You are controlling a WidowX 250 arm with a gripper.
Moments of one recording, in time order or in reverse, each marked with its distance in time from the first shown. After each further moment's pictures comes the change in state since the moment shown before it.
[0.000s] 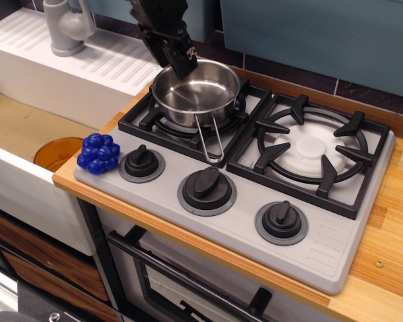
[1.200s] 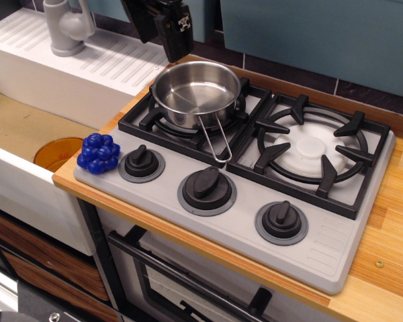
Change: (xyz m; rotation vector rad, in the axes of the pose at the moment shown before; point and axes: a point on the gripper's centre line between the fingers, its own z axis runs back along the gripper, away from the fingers) arm -0.010 -0.038 0.066 0.028 0.134 -0.029
